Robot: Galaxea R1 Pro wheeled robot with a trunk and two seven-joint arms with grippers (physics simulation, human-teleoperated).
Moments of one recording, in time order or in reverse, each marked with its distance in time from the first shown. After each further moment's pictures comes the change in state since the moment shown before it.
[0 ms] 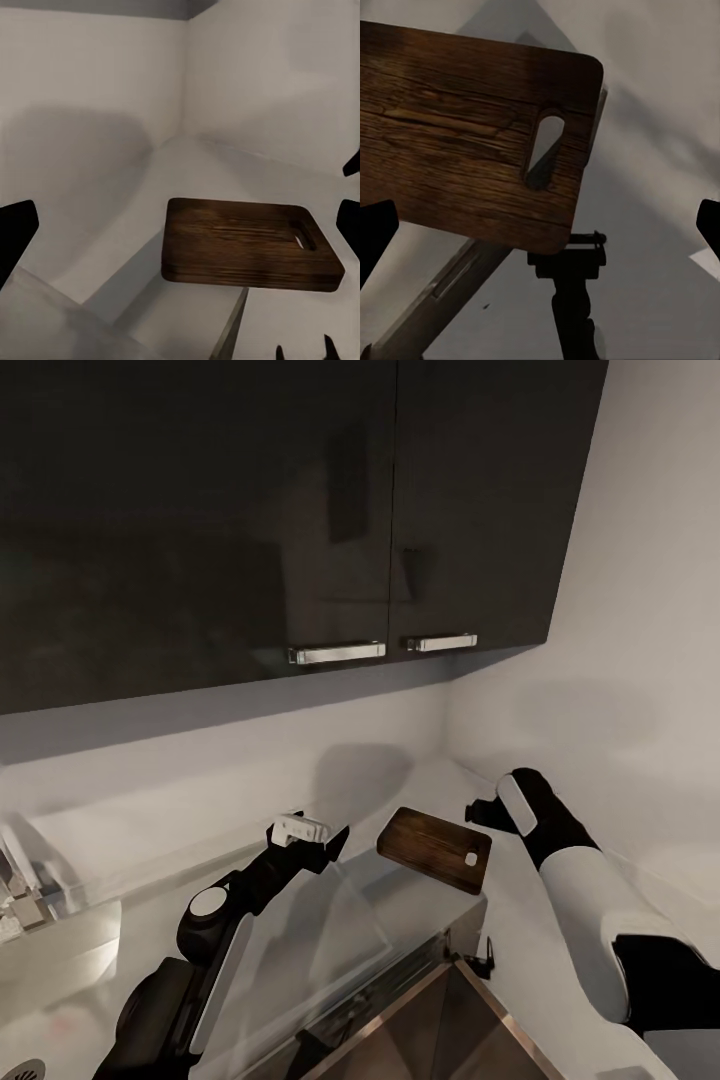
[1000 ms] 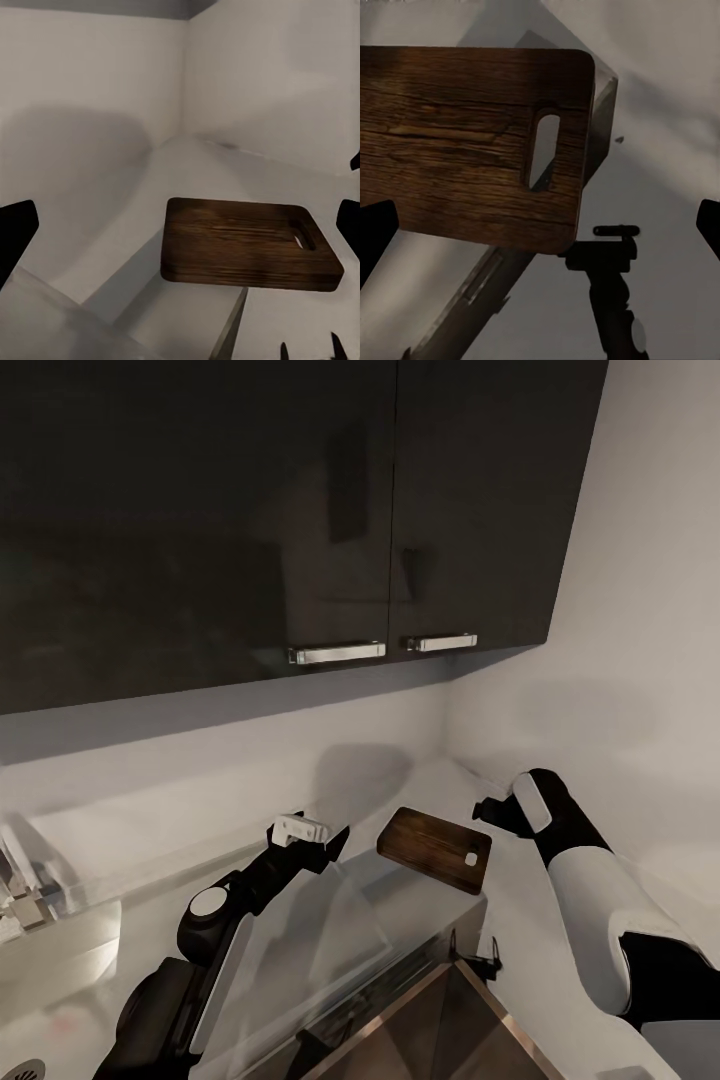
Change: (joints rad) left arm 0.000 0.000 -0.001 0.000 0.001 0.001 0.000; right arm -0.002 -0.007 -0.135 -0.004 -0.001 0.003 -0.002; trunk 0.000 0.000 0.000
